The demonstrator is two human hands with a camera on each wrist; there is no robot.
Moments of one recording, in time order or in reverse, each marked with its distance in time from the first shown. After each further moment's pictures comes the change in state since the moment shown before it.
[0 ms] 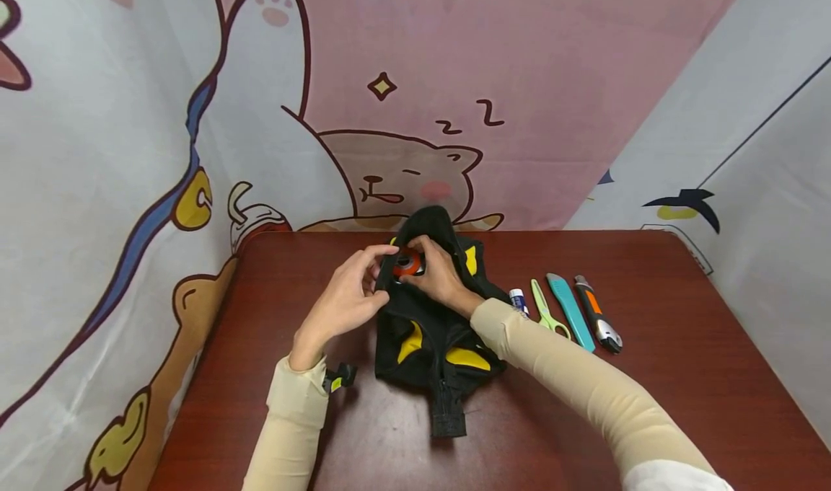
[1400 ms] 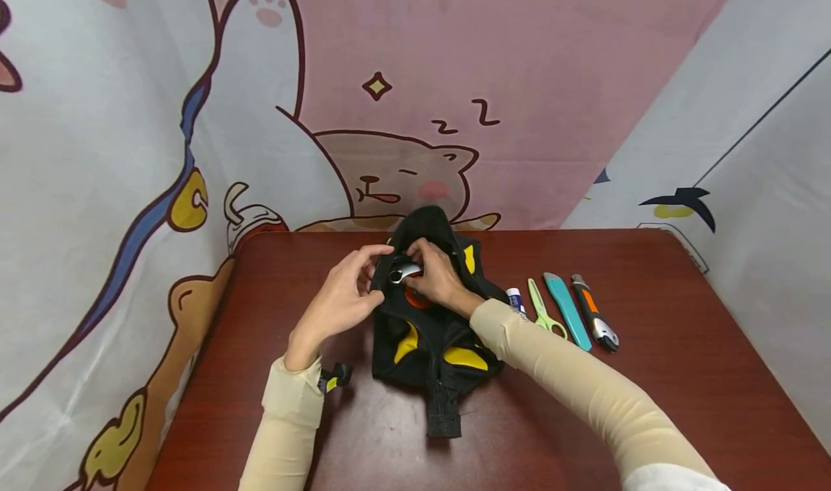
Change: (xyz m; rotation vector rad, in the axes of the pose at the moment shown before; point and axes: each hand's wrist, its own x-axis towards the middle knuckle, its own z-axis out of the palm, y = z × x) left_hand 0.001 -0.001 0.000 0.000 0.006 -0.010; right_hand -0.004 -0.002 -0.007 -0.014 -0.053 0.089
